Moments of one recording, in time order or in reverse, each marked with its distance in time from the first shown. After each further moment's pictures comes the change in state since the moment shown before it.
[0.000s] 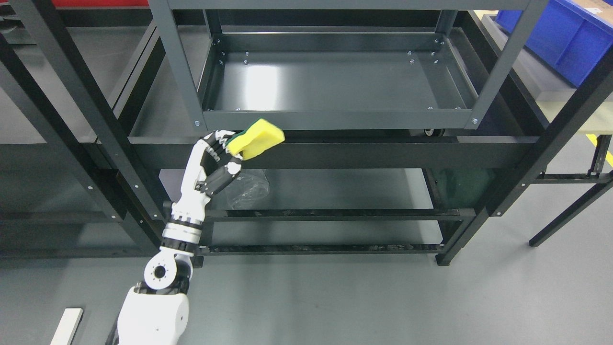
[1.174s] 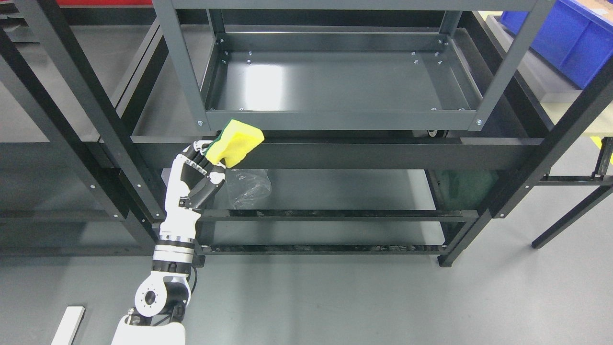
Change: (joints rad) left arm 0.141 -0.001 -0.028 -0.263 0.102 0.107 0.101; right arm 0.000 0.000 0.000 0.000 0.000 0.000 0.000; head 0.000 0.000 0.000
